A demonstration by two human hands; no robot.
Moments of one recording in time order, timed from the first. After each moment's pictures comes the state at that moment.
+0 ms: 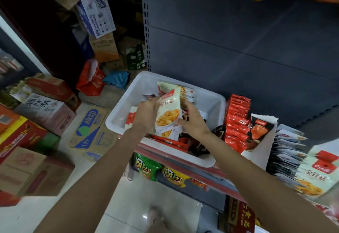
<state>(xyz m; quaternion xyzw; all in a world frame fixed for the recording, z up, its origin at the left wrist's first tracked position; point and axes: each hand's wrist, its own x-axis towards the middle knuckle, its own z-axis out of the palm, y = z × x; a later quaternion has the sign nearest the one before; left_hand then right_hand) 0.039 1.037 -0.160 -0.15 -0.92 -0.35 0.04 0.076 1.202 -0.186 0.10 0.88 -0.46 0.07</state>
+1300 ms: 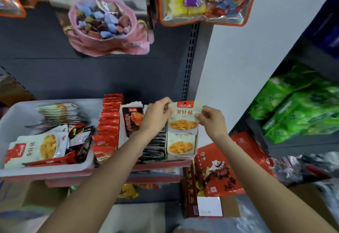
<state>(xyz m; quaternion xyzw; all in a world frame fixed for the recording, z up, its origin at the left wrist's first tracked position) 0.220 1.402 -0.103 -0.34 -0.85 -0.39 -0.09 0.337 1.544 -0.119 0.30 0.81 -0.48 -0.18</state>
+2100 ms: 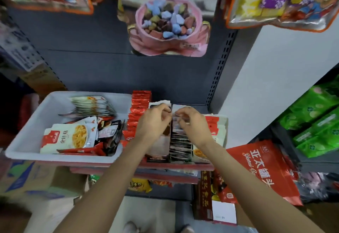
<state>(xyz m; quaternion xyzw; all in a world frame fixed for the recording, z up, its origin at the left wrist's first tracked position) 0.191 1.319 -0.104 -0.28 -0.90 -0.33 -0.04 0.265 1.443 -0.116 0.15 0.90 -0.39 -0.12</state>
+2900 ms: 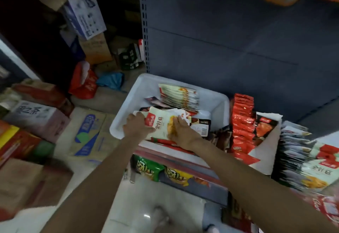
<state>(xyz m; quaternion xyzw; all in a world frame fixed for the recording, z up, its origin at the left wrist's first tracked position) 0.013 0.993 -0.214 0.02 -0.97 -0.18 -0.18 0.076 1.163 -0.199 0.02 0.94 -0.18 0.29</state>
